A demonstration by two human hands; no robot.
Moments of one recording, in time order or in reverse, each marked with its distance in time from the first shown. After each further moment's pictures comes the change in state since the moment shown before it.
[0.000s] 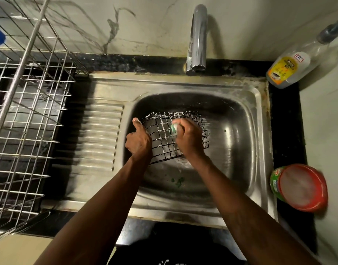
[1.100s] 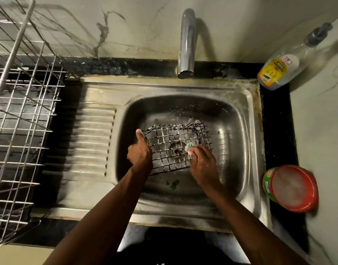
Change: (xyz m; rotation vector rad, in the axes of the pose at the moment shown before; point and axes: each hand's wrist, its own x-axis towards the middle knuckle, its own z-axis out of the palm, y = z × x) left_hand -0.015 -0.021 0.013 0.043 -0.084 -0.090; right_hand -0.082 0.053 -0.043 -0.103 -0.071 0.052
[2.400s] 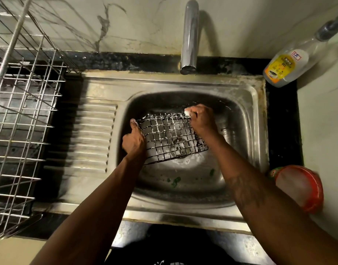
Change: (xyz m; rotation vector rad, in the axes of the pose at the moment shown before) left_hand 0.026 0.019 -0.003 -0.069 0.074 0.069; right_hand 0.147 0.009 0.010 -0.046 -0.123 0.033
